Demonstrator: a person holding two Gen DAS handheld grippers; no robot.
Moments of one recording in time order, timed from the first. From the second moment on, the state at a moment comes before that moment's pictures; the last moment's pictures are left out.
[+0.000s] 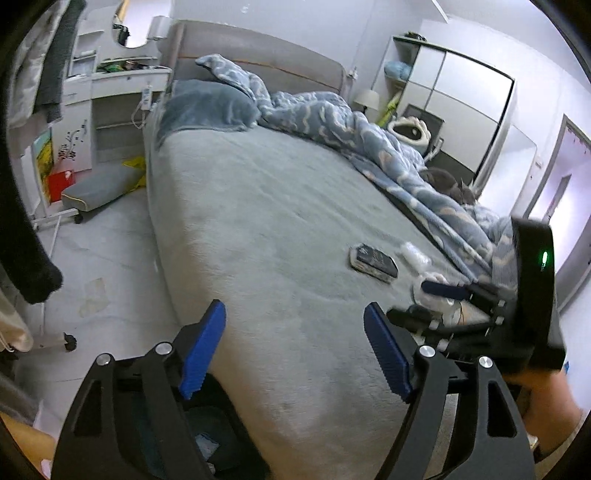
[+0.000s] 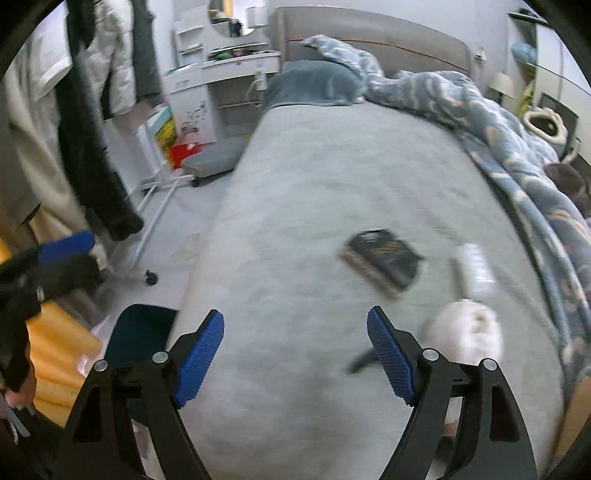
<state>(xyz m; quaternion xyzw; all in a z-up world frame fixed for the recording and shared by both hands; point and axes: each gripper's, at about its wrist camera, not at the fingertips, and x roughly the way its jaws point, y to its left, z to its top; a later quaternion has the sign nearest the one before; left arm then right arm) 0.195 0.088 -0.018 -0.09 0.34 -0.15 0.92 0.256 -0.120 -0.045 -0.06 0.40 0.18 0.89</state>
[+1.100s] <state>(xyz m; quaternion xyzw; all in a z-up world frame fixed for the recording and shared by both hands) 0.240 -0.067 -0.079 -0.02 0.40 -0.28 0.87 0.326 -0.229 -0.081 -0.09 0.51 0.14 0.84</state>
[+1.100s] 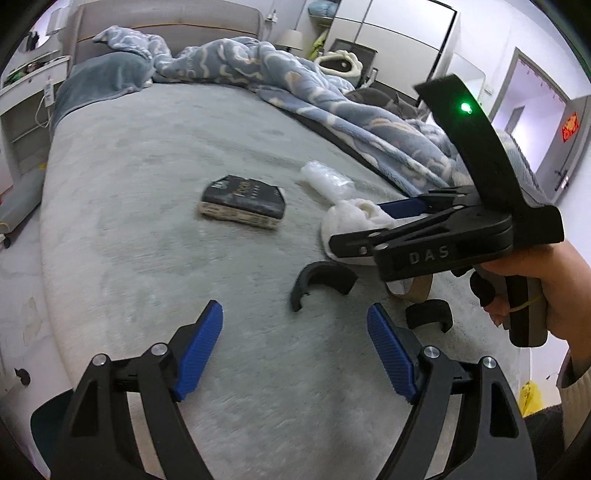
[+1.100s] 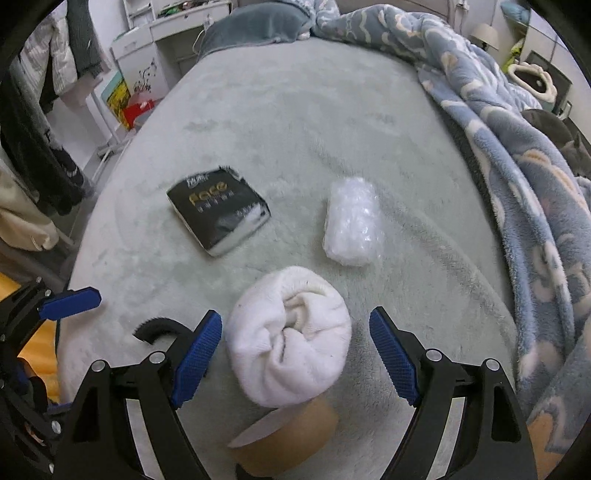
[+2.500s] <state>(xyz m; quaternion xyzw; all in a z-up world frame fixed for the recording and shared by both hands) 0.268 -0.115 -0.101 -0.01 0.43 -0.17 0.89 0.341 -0.254 -0.049 0.00 0.46 0.17 0.87</state>
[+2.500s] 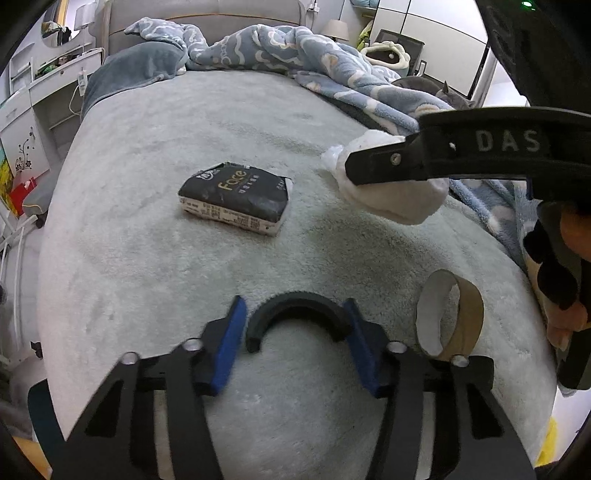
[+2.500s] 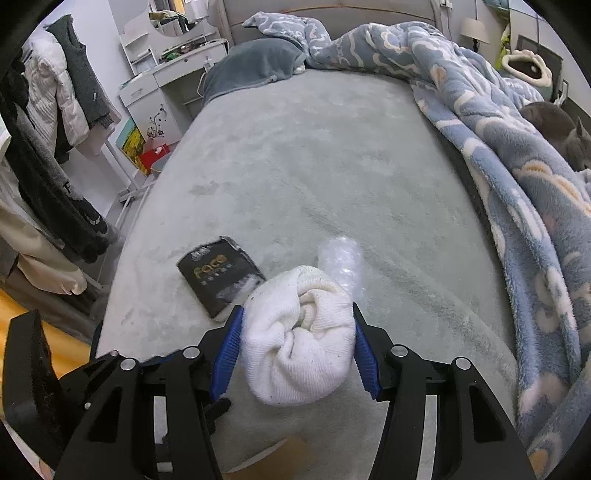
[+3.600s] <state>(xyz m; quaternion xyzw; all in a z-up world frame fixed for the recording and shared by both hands) 0.187 0.011 -0.056 -0.06 0.41 -0.15 0.90 0.255 -0.181 -0.036 0.00 0.44 0.19 0.88</state>
